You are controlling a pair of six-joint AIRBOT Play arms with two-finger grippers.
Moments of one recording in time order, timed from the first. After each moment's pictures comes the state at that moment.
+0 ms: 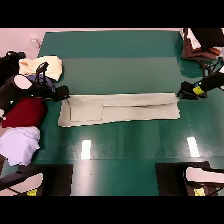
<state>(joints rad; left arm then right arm) -0.04 -1.24 1.02 1.10 -0.90 -1.56 -0.26 -1.42 1.29 -1.21 1.35 1.50</state>
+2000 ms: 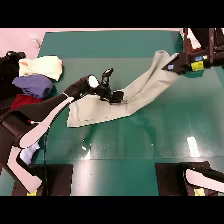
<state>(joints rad) -0.56 -1.81 1.50 0.89 -0.83 -1.57 -0.05 -1.25 1.52 -0.75 1.42 1.34</state>
